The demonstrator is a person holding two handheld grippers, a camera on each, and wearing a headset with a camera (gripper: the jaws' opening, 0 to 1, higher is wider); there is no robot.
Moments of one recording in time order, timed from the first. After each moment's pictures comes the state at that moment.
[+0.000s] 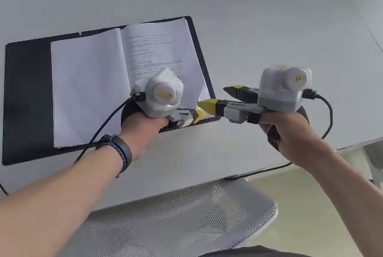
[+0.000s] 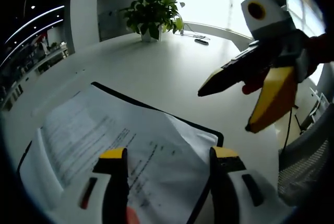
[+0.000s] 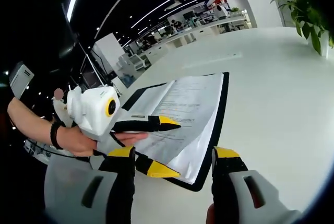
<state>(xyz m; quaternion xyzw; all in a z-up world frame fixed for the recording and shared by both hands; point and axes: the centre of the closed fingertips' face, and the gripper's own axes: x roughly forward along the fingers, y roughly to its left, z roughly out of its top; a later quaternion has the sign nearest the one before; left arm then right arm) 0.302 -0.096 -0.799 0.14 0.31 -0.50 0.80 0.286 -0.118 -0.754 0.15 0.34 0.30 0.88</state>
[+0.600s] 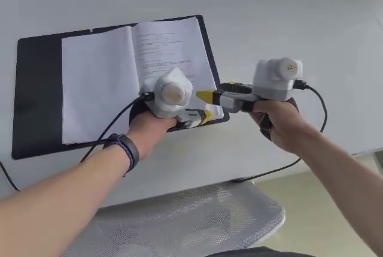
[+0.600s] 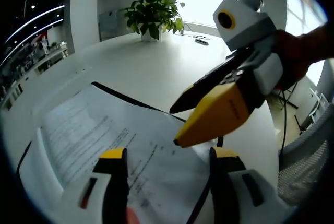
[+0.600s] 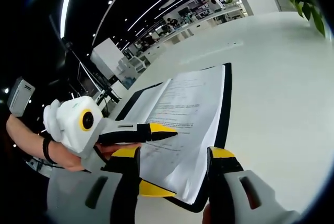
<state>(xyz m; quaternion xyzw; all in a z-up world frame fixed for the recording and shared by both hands) 0.303 -0.097 -0.800 0.14 0.31 -0.50 0.80 0.313 -0.106 -0.775 0.19 0.35 0.30 0.86</state>
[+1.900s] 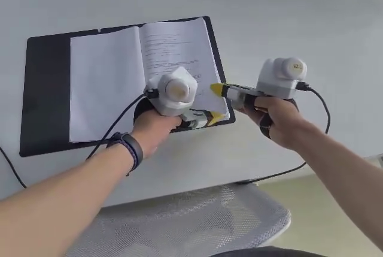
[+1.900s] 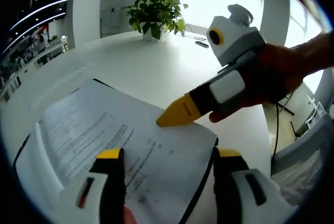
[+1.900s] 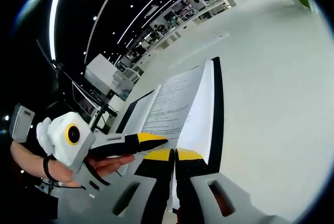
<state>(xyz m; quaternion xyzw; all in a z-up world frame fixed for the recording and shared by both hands) 0.303 -0.092 -0.799 0.12 0.32 -0.50 0.80 0.327 -0.107 -0.785 0.27 0.36 0.27 0.85</state>
